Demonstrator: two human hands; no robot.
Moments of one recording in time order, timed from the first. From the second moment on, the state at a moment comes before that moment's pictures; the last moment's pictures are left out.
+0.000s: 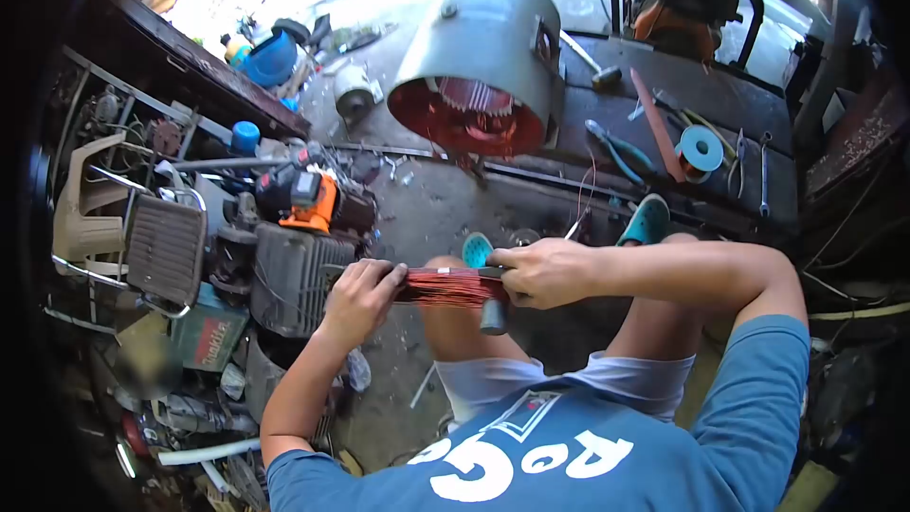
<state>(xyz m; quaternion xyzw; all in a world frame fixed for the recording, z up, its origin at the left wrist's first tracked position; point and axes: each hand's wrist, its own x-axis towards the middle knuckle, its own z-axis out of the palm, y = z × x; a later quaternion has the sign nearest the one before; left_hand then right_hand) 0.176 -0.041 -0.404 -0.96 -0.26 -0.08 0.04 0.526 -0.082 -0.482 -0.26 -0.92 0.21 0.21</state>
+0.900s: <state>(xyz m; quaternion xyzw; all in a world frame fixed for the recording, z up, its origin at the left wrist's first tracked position) 0.206 -0.056 -0.452 -0.92 -0.32 -0.23 0.02 0.556 -0.062 -0.472 -0.28 -0.91 0.08 0.29</state>
